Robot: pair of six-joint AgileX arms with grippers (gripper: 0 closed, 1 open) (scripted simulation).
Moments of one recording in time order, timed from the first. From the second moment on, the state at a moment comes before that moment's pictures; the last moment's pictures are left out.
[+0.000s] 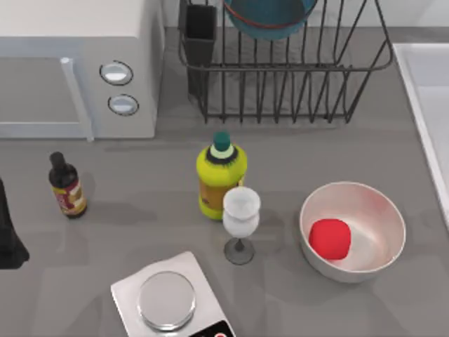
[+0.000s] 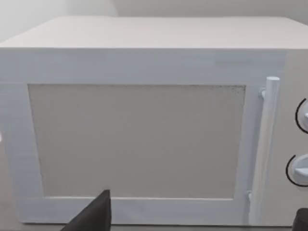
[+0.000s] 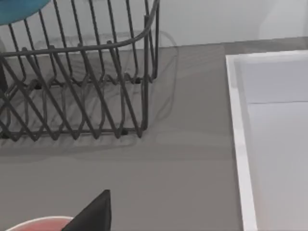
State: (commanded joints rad) left arm 0.00 0.00 0.00 0.00 0.00 0.00; right arm 0.14 0.30 0.27 -0.24 0.00 0.15
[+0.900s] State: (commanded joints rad) left arm 0.00 0.00 0.00 0.00 0.00 0.00; right arm 0.55 1.68 1.22 -0.98 0.00 0.56
